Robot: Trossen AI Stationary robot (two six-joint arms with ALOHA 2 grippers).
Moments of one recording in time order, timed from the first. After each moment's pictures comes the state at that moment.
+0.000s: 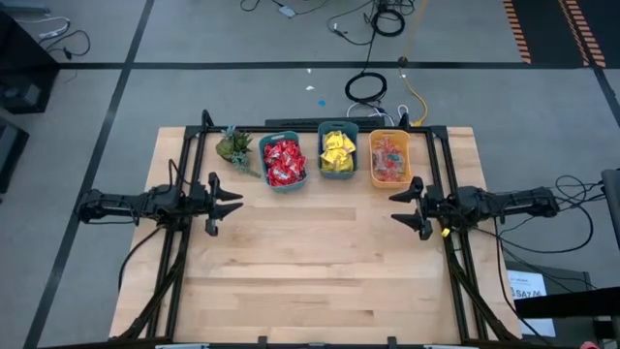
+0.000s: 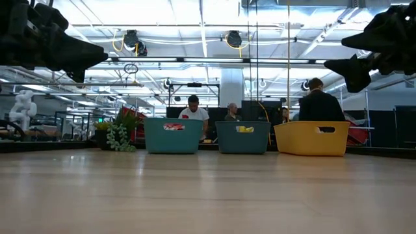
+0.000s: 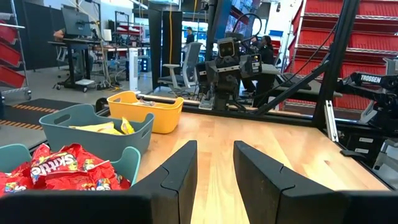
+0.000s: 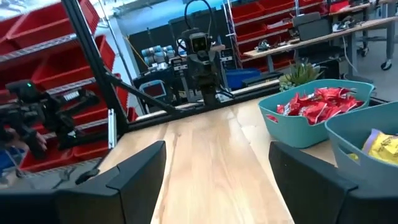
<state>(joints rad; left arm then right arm) -0.08 0.01 0.01 0.04 -0.15 -0.07 0.14 0.00 0.02 0.02 0.15 0.29</state>
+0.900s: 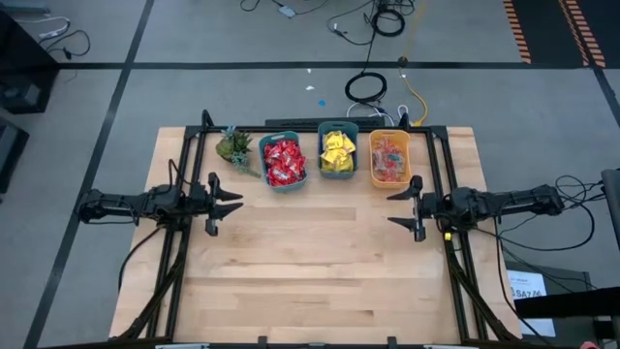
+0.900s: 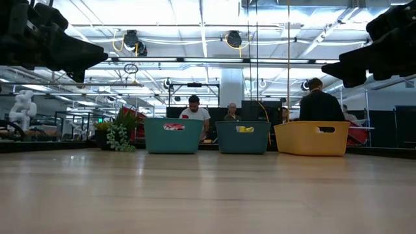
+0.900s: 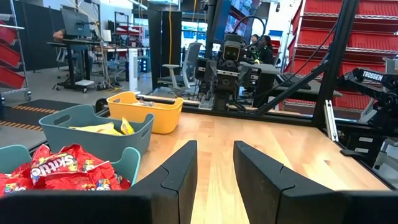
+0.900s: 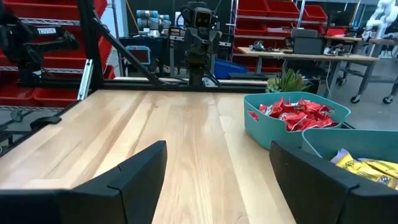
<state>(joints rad) -0.08 0.01 0.01 0.04 -0.15 -0.07 0.14 0.09 0.02 0.02 0.16 -0.01</state>
